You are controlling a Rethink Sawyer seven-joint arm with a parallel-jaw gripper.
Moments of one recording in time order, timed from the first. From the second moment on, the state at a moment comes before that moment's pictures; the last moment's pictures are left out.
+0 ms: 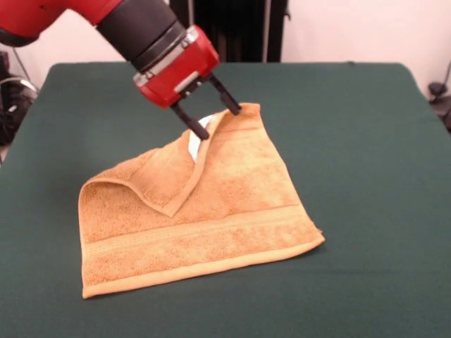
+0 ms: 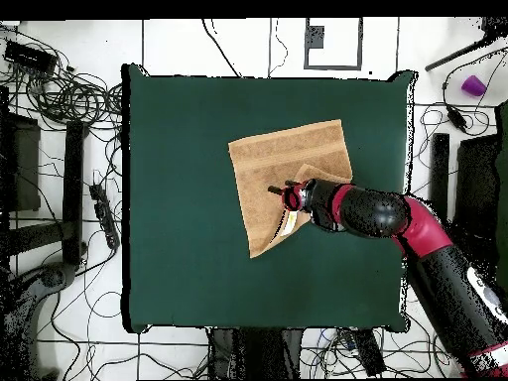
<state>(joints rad) -1.14 -0.27 1.00 1.72 -0.46 0.72 1.36</state>
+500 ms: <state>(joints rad) -1.21 -0.12 0.99 1.66 -0.50 0.72 1.36</state>
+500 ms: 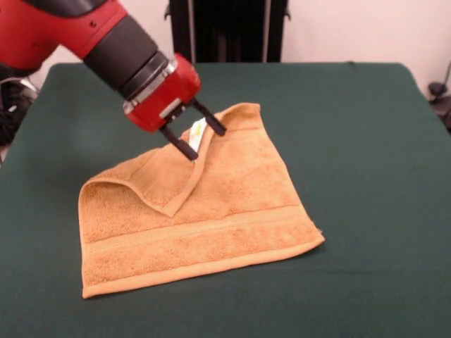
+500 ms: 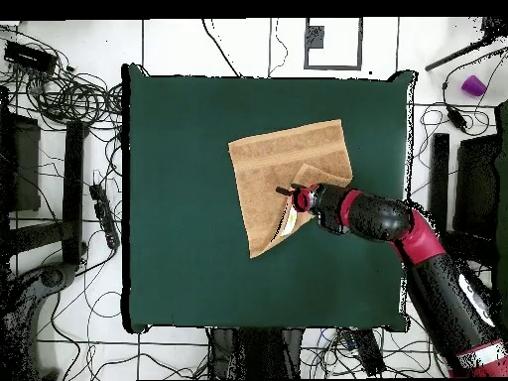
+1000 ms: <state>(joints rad) -1.26 0.09 1.00 1.58 -0.59 0.72 1.26</state>
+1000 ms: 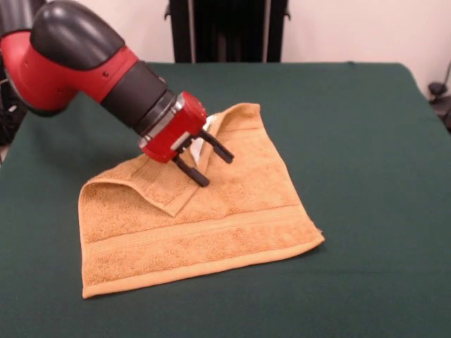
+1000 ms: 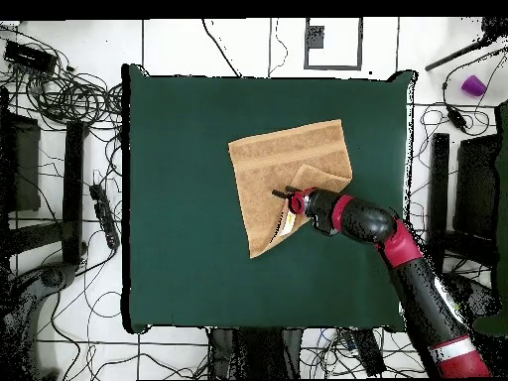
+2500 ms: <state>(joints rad) -1.20 -0.17 1.00 1.71 -0.53 0.71 1.17</state>
